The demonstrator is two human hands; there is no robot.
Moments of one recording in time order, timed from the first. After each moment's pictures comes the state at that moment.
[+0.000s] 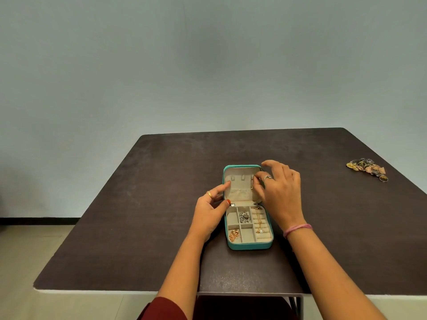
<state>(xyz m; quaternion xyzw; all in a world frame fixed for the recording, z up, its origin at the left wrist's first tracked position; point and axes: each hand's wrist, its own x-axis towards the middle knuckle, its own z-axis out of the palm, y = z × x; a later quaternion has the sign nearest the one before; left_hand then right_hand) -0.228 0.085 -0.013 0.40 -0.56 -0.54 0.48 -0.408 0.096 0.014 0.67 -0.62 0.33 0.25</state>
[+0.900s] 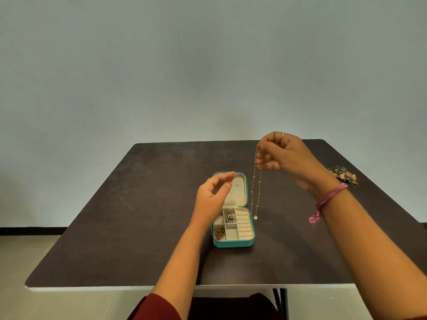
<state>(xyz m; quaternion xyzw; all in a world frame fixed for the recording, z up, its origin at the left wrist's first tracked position) -0.257 0.108 0.039 0.35 -0.60 -0.49 0.52 -0.430 0.148 0.157 0.57 -0.49 0.53 -0.40</state>
